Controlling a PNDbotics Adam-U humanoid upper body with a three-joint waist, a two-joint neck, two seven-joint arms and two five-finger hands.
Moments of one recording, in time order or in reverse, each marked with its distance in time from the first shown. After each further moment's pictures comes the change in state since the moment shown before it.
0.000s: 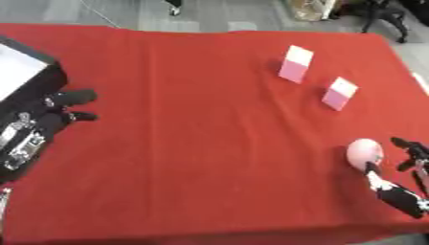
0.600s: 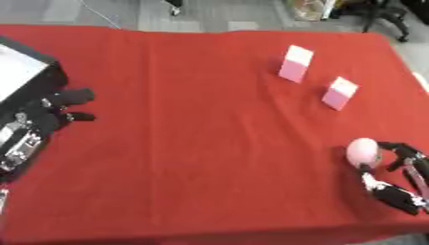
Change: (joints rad) left arm 0.000 0.000 0.000 -0.003 0.008 0.000 -0.001; right arm -0.023 -0.045 0.053 0.041 -0.041 -0.037 0.065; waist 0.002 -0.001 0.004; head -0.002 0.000
